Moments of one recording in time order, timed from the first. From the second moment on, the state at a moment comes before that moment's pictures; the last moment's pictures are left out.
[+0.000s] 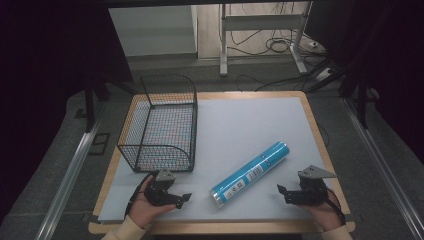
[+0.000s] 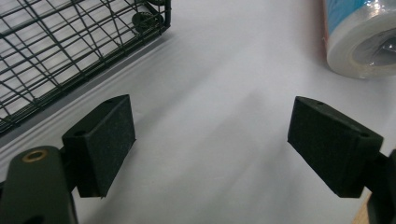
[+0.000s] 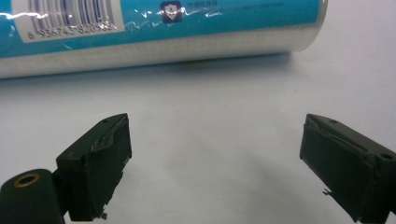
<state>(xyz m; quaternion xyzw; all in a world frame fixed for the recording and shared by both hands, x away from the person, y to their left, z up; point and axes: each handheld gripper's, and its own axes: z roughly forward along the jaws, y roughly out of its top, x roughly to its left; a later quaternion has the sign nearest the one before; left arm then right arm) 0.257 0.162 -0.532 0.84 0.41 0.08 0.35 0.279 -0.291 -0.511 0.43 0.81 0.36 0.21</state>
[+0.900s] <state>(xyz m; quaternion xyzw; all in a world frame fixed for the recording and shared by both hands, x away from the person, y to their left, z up) 0.251 0.152 -0.502 0.84 0.40 0.10 0.36 0.279 -0.293 -0.510 0.43 0.80 0.36 0.20</state>
